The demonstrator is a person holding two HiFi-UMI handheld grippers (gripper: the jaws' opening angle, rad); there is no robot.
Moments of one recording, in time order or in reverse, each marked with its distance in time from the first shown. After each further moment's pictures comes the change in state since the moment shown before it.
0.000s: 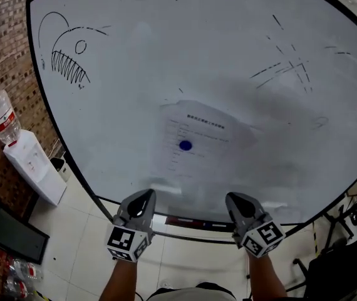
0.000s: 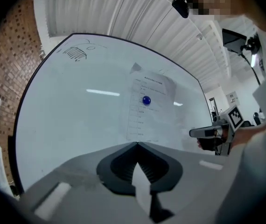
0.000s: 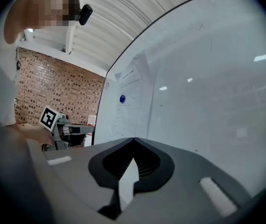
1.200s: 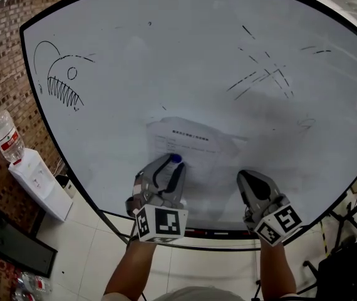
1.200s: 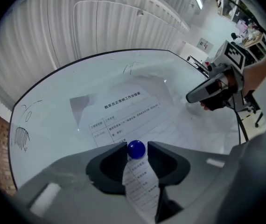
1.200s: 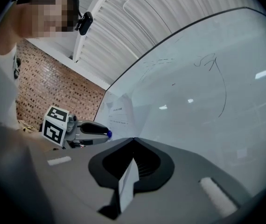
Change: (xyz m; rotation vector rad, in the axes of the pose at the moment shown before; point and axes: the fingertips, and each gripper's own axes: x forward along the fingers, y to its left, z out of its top) left arm 0.096 -0.043 0.119 0.645 -0.018 0.111; right arm -0.003 -0.035 0.116 -0.104 -0.197 -0.016
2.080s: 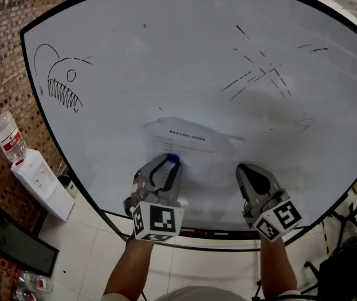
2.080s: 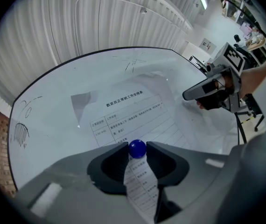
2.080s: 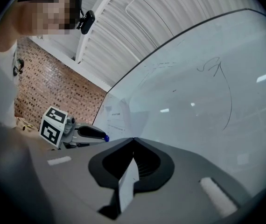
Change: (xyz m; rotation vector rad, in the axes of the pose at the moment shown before) left arm 0.001 0.001 -0.004 -0.029 0.026 -0.015; right arm 0.007 -0.006 0.016 -0.038 -0.038 0.014
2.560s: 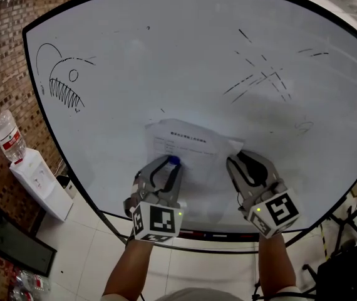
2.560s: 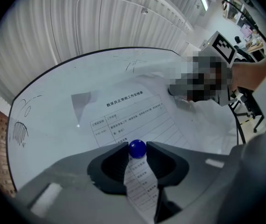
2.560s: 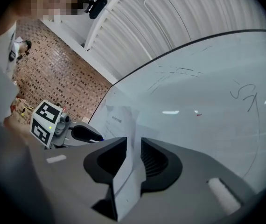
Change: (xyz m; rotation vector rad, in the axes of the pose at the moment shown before) left arm 0.000 -0.001 0.000 -0.010 -0.002 -0.012; right arm 0.031 0.009 0.029 -0.178 0.071 -0.008
